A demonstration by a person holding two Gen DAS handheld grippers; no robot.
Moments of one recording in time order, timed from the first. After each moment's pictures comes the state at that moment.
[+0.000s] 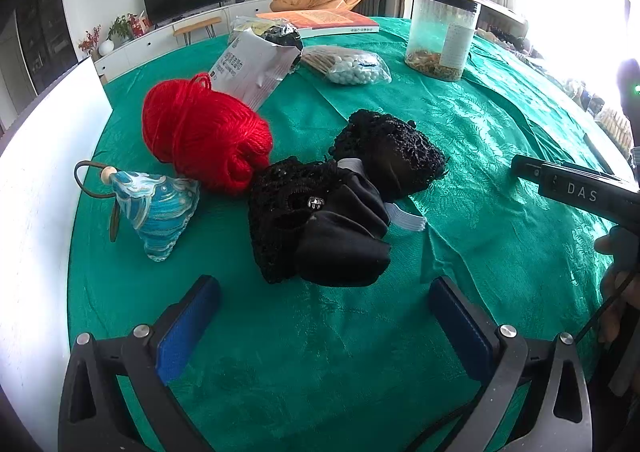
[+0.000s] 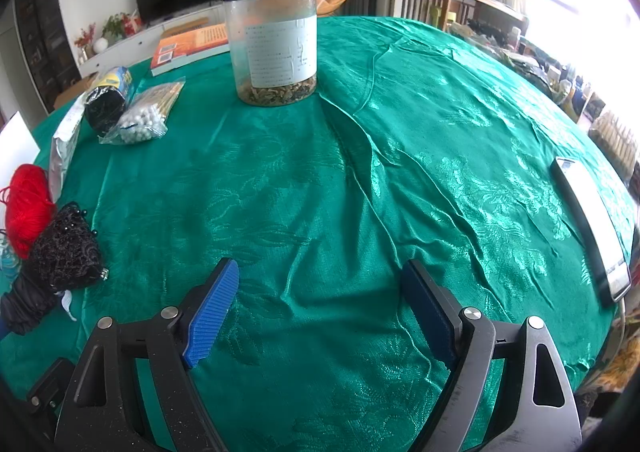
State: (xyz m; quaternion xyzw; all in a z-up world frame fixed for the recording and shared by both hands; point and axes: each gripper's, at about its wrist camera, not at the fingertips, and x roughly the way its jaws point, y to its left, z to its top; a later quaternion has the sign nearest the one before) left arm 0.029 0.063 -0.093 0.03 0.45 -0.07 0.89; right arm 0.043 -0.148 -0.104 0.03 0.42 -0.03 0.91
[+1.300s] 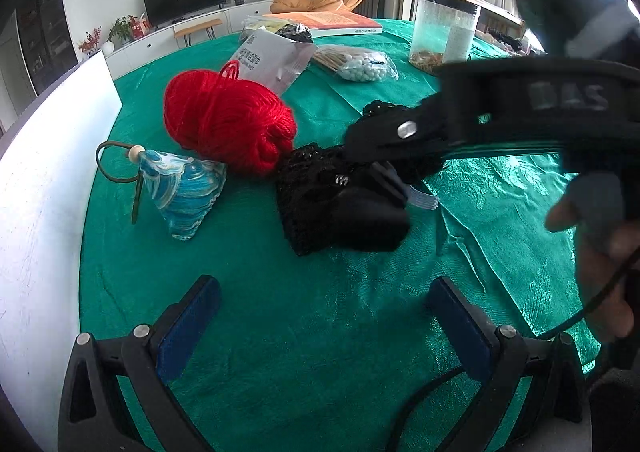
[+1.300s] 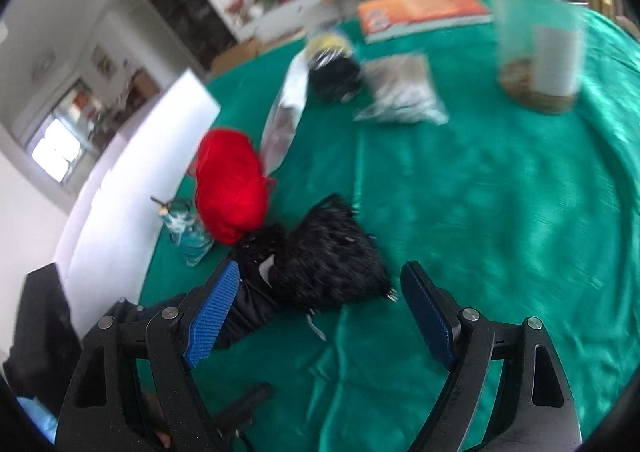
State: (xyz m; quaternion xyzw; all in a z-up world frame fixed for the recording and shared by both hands) left arm 0.016 0.077 -0.093 0.03 0.44 -0.07 0.89; right arm 0.077 -0.040 -0.085 0.08 0.46 0.30 0.83
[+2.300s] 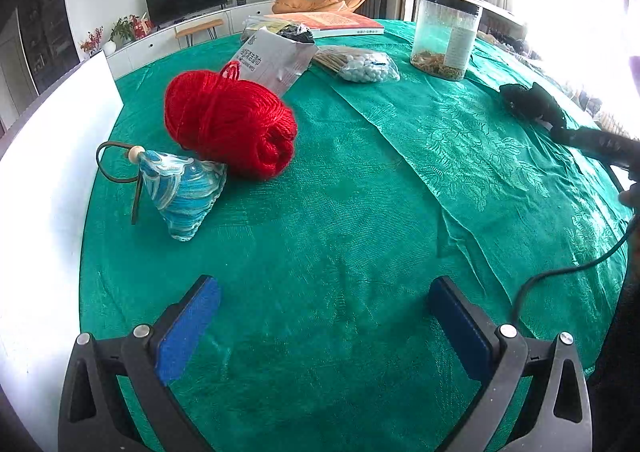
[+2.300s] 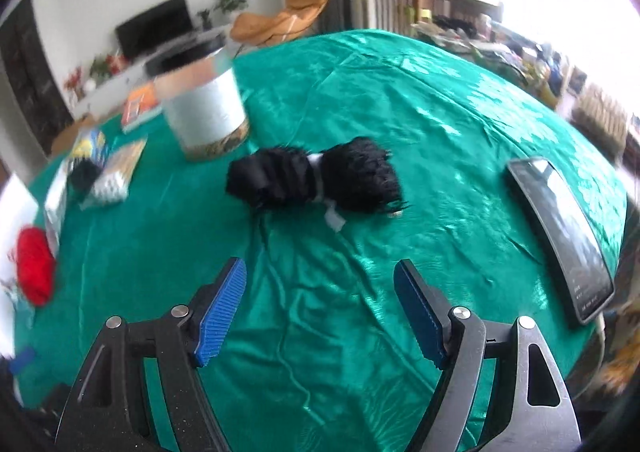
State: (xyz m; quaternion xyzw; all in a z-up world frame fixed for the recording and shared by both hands) left arm 0.017 0.077 -0.093 0.03 0.44 -0.07 0.89; right arm 0.049 -0.206 -0.082 0.07 0.40 -0.04 0.91
